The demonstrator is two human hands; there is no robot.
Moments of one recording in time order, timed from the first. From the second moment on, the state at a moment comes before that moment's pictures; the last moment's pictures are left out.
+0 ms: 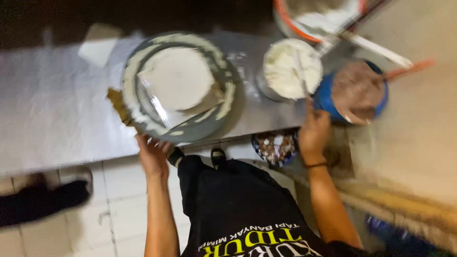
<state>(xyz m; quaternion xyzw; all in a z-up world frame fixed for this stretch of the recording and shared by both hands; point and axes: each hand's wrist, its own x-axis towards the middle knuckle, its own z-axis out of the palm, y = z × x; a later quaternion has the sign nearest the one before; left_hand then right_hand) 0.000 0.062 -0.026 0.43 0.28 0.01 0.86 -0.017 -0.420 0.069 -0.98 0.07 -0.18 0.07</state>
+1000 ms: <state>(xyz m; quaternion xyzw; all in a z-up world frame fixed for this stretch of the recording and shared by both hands) 0.104 0.093 0.077 0.80 0.10 0.18 0.56 -0.055 -0.360 0.158 -0.79 0.25 0.02 0.55</state>
